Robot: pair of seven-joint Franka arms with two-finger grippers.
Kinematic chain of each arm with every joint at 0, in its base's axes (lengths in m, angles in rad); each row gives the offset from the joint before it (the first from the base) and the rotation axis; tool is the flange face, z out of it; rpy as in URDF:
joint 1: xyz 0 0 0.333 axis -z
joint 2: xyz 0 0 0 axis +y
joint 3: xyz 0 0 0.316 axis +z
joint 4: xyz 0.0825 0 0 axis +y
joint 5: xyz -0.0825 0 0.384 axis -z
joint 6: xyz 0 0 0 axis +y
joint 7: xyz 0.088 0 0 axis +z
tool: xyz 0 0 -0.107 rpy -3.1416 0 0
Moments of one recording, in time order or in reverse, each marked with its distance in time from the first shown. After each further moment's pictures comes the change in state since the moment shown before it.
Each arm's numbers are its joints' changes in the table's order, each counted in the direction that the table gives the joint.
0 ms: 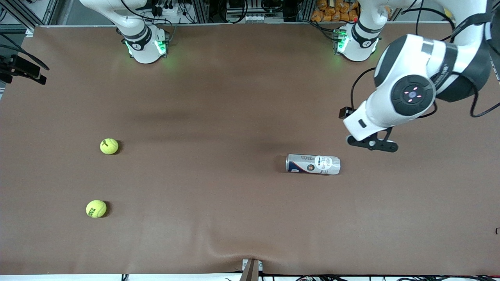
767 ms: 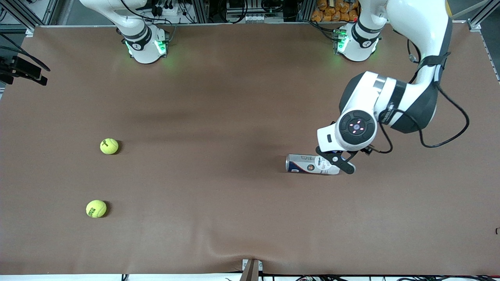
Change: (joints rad) left arm 0.066 0.191 0.000 -0.078 -0.168 -0.073 -0.391; right arm 0.000 0.003 0.000 0.005 0.000 -0.007 0.000
